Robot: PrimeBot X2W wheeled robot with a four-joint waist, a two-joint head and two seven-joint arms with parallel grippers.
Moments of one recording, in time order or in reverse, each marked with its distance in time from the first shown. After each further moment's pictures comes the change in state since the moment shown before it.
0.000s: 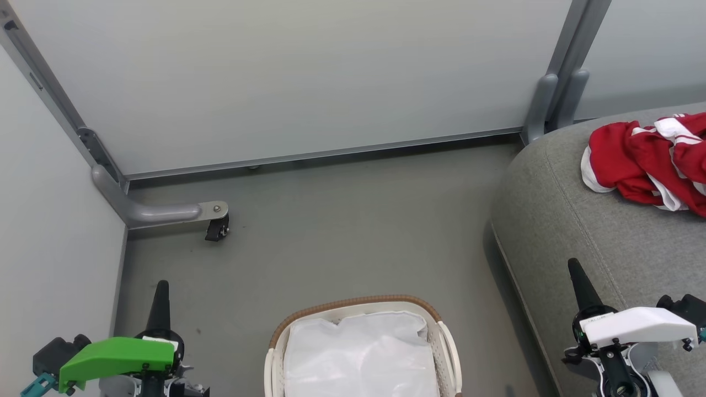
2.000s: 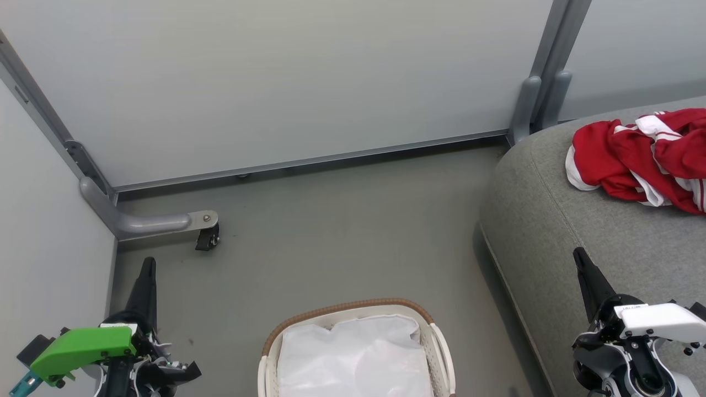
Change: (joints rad) left arm -0.031 0.000 0.063 -0.054 -0.377 -0.013 0.107; right arm -0.007 -0.003 -0.037 -0.036 0.436 0.000 0.110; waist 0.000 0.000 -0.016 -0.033
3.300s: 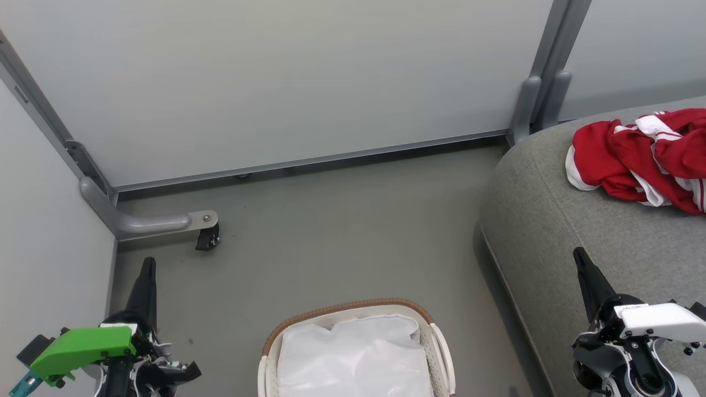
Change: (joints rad) left arm 0.000 0.000 0.000 -0.001 0.000 0.000 0.000; right arm 0.000 0.000 0.000 0.000 0.000 0.000 0.000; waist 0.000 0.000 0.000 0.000
